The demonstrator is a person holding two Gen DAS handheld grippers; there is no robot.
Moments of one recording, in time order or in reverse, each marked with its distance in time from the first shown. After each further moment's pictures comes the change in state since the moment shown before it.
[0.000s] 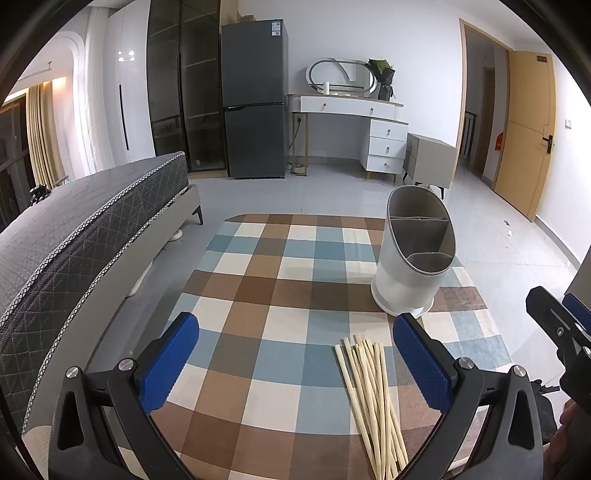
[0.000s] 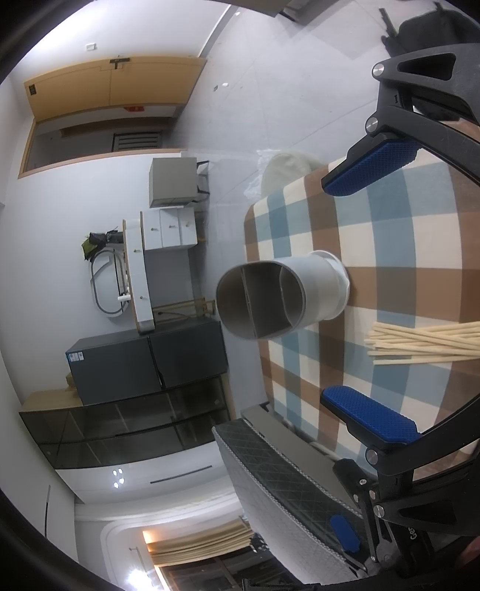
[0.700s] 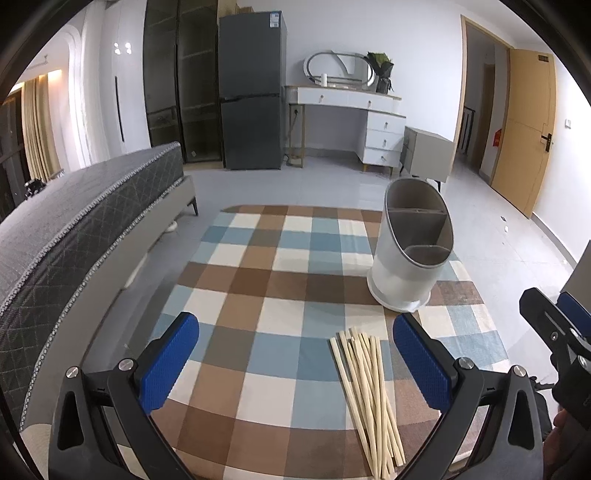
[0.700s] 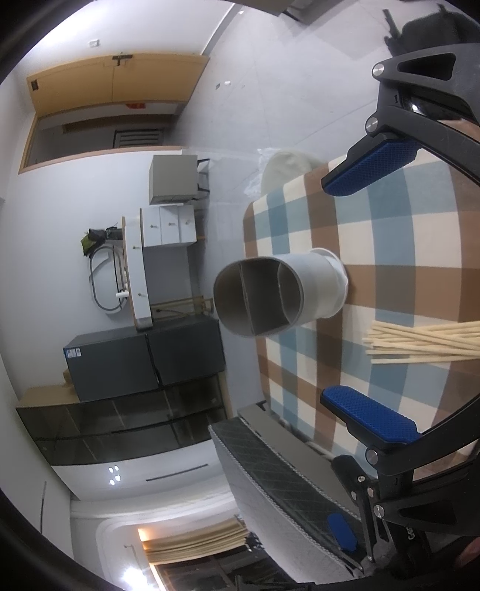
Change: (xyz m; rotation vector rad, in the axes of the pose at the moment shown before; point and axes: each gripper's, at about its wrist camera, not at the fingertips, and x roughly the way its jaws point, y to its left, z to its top) left arm 0.009 0.000 0.000 -0.008 0.048 -0.025; right arm 0.003 0.005 -0.001 -0.024 0.010 0.009
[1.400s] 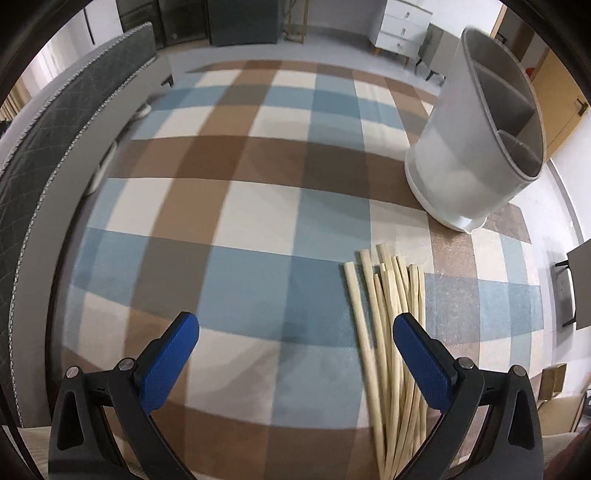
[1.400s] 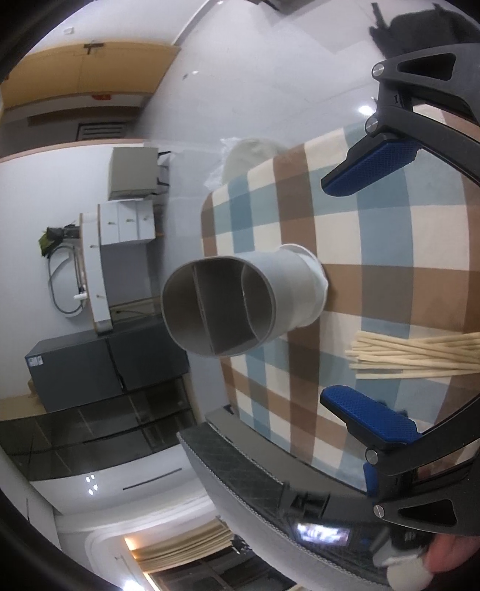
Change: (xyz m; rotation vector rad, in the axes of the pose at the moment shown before) left arm 0.138 -0.007 -0.028 -0.040 0.523 -0.013; right arm 0.071 -0.015 -0.006 0.029 0.179 0.021
